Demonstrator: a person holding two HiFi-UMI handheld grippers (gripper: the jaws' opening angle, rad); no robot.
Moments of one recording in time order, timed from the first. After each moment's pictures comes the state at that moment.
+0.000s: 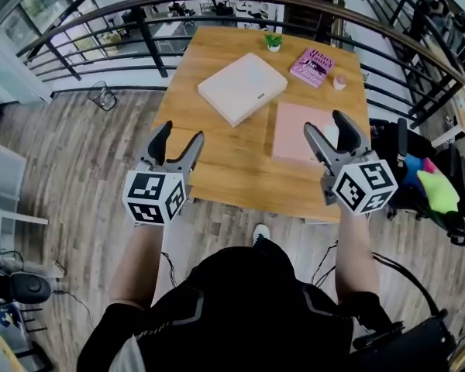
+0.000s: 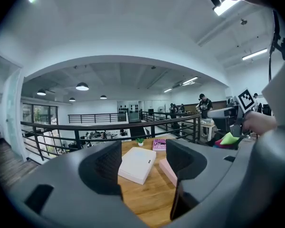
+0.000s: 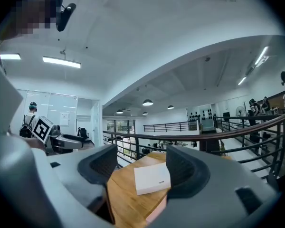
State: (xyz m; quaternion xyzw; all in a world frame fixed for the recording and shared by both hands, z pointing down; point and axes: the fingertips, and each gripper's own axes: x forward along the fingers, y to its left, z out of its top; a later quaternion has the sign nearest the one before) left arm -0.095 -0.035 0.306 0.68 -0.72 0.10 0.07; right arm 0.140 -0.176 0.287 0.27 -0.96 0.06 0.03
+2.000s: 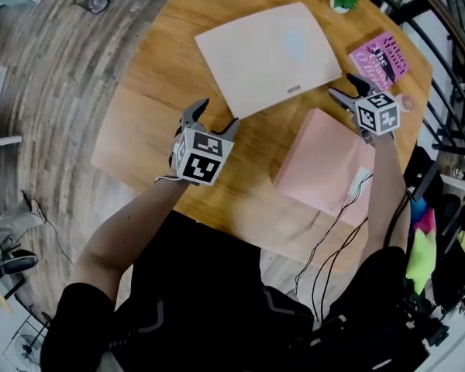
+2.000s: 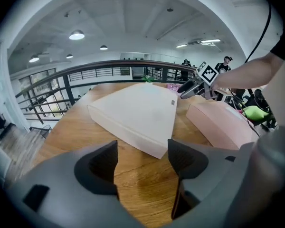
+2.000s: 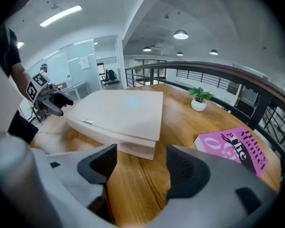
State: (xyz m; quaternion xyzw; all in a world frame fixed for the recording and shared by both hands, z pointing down) left arm -0.159 -0.245 0.641 0.61 -0.68 0.25 0.31; right arm -0.013 -0.523 0.665 0.03 -0.91 0.04 0.40
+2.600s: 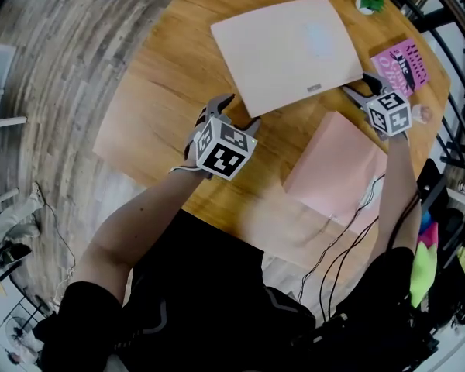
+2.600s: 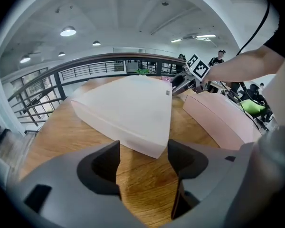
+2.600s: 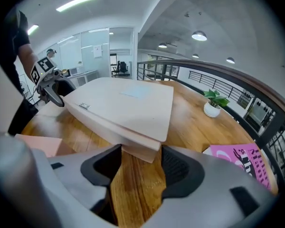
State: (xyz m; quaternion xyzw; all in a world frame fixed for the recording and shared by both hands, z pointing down) left arm -0.142 -0.259 0.673 0.63 -0.65 0.28 0.32; right arm -0.032 -0.527 0.695 -0.02 -0.90 -0.04 0.43
